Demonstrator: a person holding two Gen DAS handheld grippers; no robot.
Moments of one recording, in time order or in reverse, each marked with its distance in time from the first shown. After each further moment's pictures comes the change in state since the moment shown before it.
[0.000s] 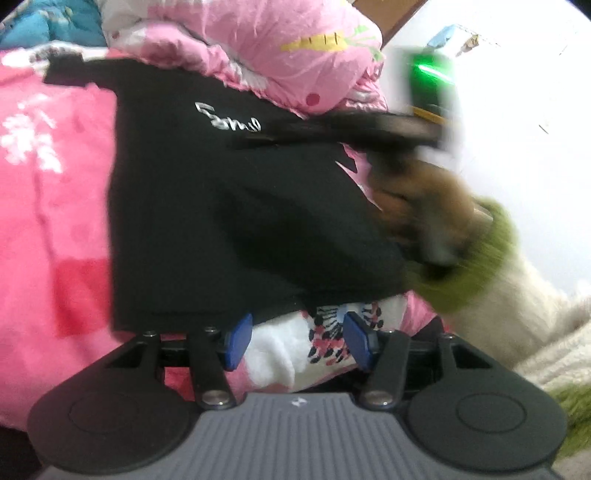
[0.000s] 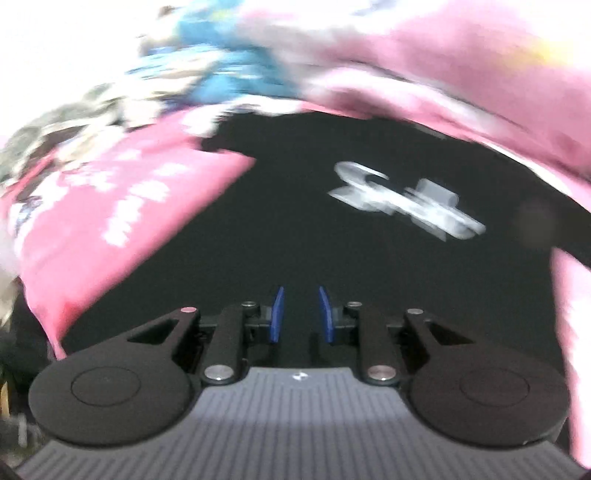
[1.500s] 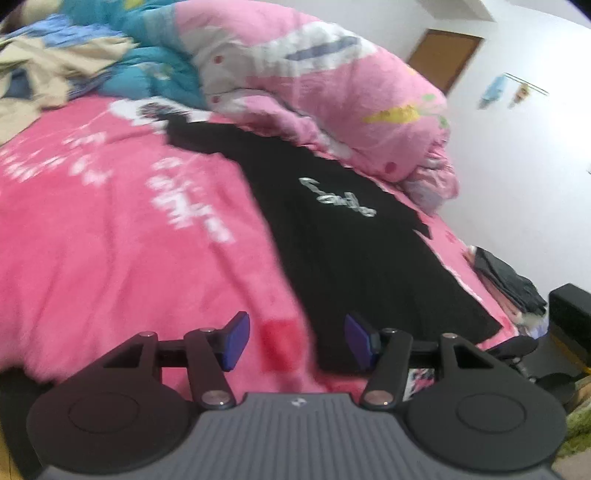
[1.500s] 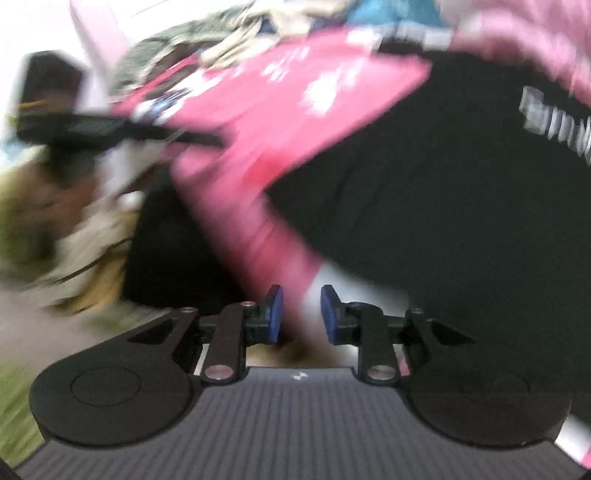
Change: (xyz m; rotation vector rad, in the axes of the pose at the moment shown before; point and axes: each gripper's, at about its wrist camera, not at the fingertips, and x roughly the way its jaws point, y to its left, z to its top) left arm -0.058 0.052 0.022 -0.023 -0.154 0.166; right arm -0.048 0.107 -0.105 -0.045 0.224 0.314
